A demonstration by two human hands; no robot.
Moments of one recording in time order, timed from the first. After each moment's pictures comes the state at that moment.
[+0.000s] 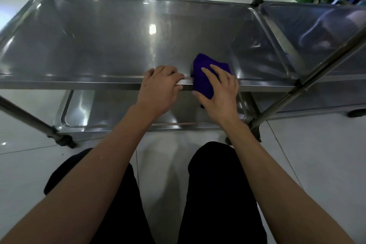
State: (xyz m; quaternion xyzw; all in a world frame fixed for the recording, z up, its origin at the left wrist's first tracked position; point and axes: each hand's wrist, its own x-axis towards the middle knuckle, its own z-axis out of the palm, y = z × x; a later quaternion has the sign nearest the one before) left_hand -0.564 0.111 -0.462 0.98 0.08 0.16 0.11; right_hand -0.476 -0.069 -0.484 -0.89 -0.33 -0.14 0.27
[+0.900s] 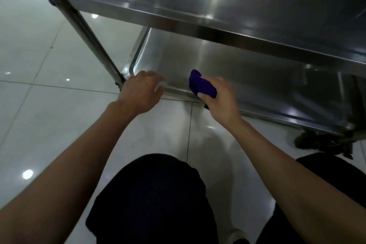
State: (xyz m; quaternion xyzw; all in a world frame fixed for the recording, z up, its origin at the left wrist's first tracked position) left_hand -0.760 0.283 -0.586 0.95 0.28 0.02 0.14; right_hand -0.591 0.103 -0.627 -0.82 -0.40 0.16 0.37
